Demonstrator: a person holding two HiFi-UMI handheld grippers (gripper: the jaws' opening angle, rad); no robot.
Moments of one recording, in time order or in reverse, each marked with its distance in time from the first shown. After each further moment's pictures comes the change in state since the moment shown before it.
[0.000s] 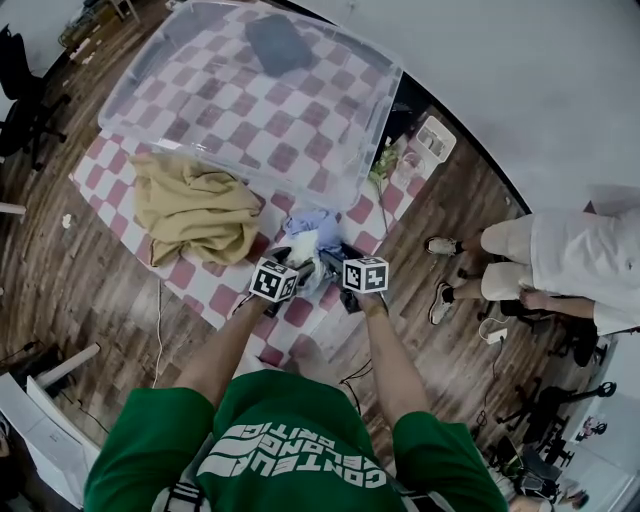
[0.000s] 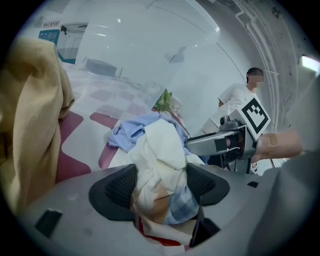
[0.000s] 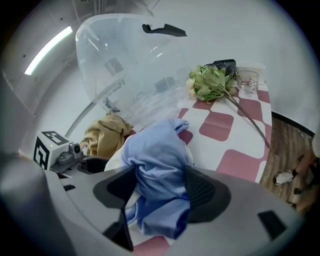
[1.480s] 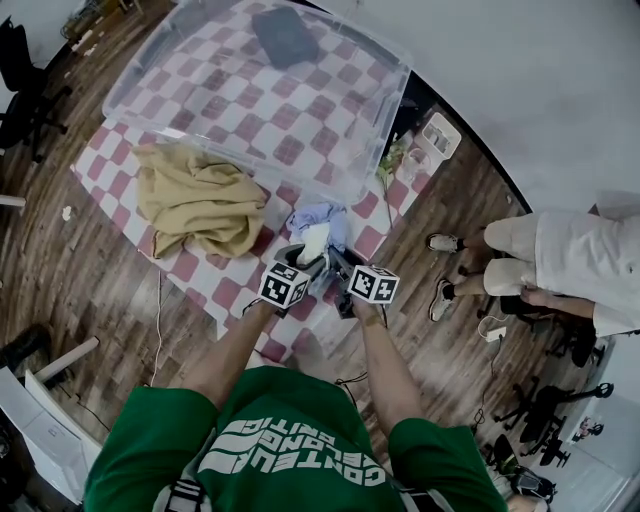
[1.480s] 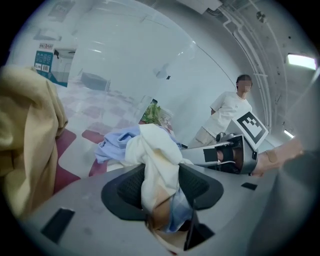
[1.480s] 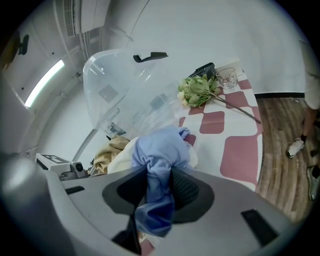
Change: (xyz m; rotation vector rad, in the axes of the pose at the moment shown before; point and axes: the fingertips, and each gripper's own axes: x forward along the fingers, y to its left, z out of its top) left arm -0.016 -0.037 0.024 0.052 -0.129 -0.039; right arm -0.025 0.025 0.005 0.228 -0.207 0.076
